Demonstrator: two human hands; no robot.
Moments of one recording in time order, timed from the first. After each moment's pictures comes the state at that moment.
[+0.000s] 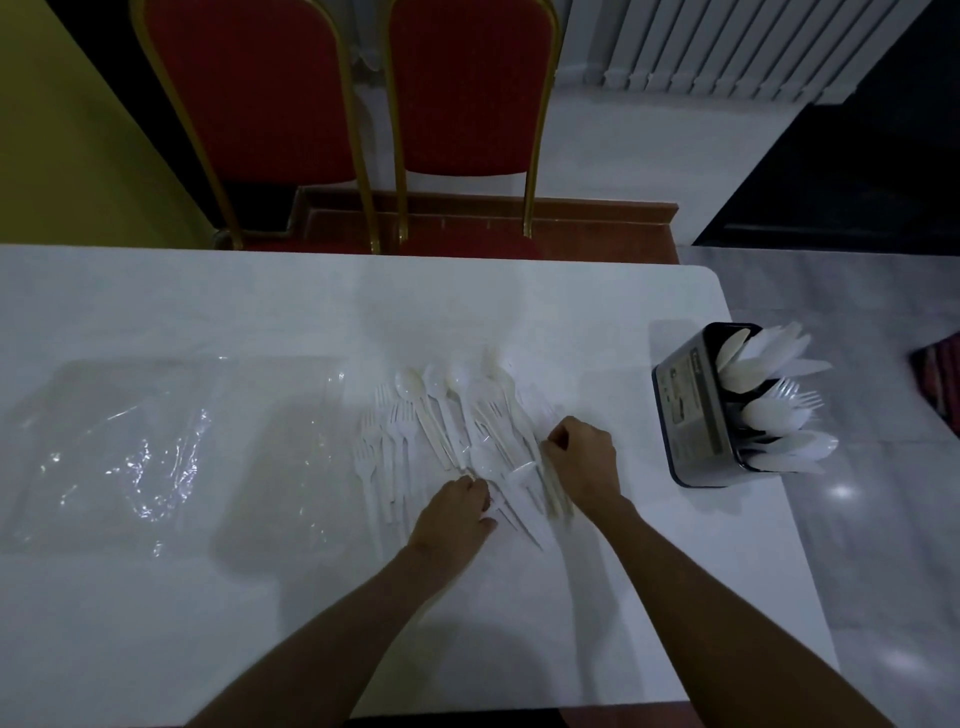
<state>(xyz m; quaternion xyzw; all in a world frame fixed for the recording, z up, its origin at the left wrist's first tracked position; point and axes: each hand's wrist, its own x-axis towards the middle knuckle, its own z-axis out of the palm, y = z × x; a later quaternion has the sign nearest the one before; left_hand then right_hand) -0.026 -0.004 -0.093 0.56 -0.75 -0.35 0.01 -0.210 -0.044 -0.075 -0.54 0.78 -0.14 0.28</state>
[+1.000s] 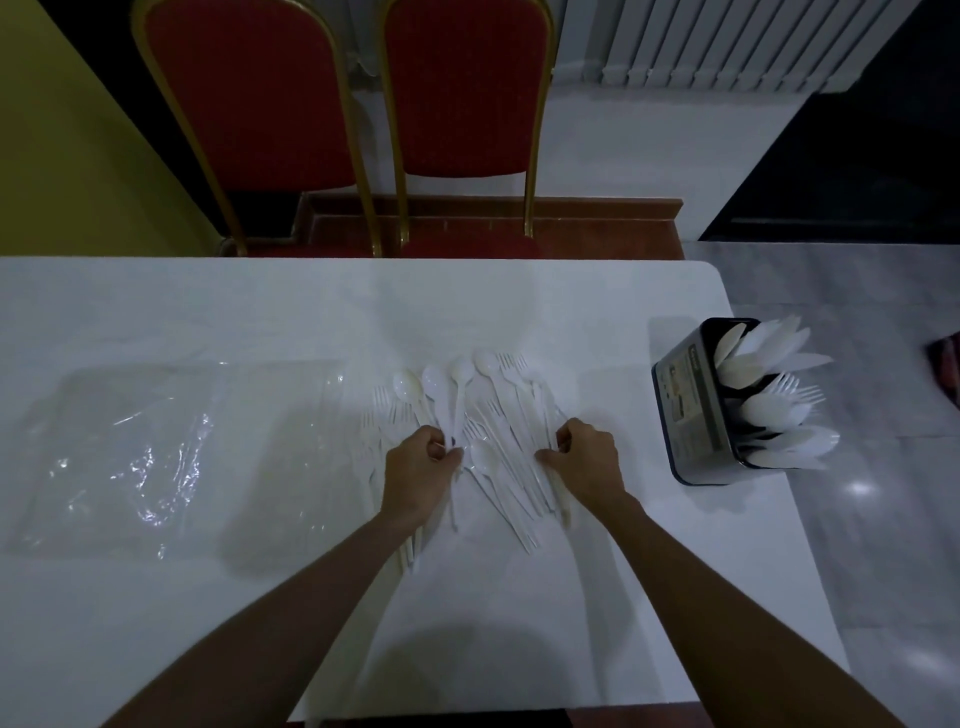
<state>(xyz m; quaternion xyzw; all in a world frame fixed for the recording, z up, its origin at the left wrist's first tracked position) -0.009 -0.046 -0.068 0.71 -0.53 -0.40 0.21 -0.220 -0.045 -0.074 -0.51 0.78 -0.13 0.34</state>
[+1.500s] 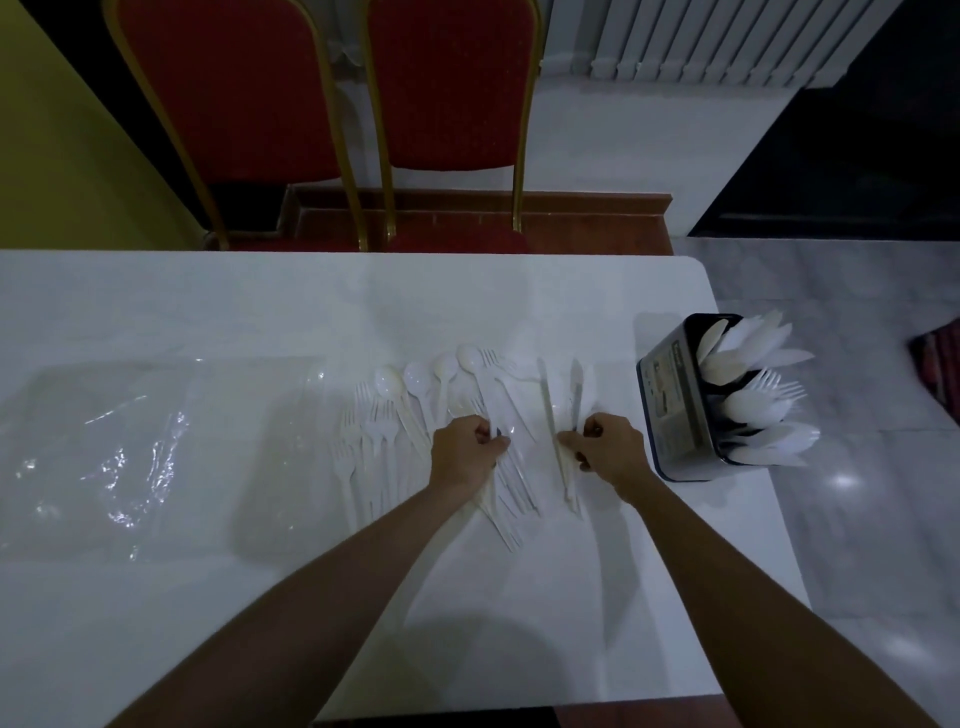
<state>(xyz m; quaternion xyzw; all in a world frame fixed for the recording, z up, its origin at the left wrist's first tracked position) -0.075 -0.059 -0.065 0.67 -0.51 -0.49 0.21 -0.269 -0.048 -0.064 -0.40 0.79 -0.19 0.43</state>
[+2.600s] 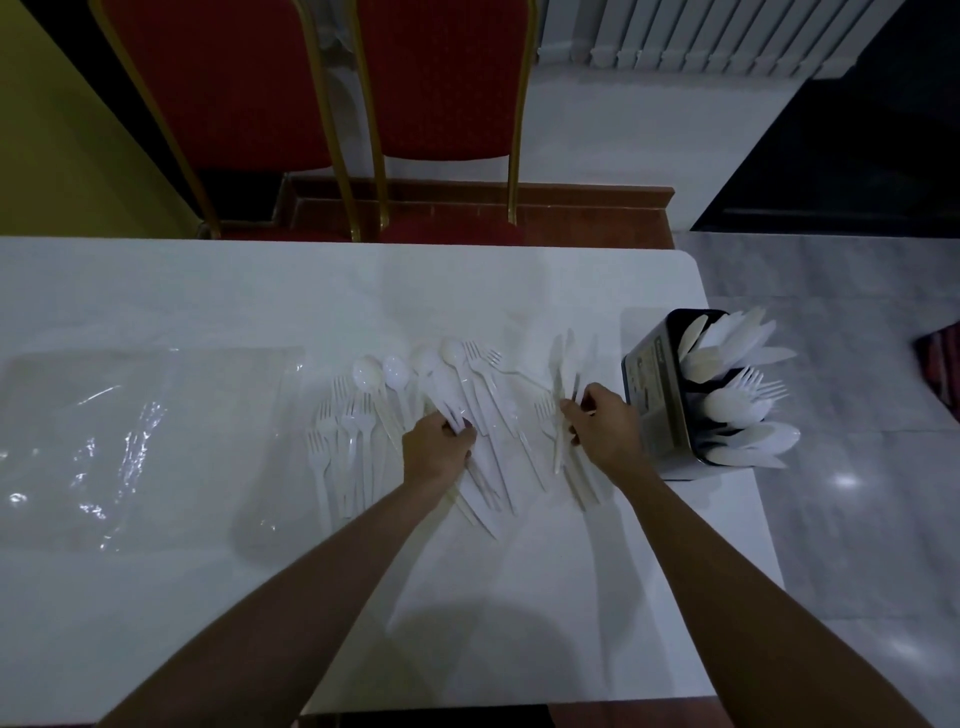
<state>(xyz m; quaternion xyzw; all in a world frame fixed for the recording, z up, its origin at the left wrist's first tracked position) -0.084 -0.058 -0.067 0.73 -0.44 -0.48 0.22 -0.287 -0.062 -0.061 -0.46 0.78 -0.22 0.36</state>
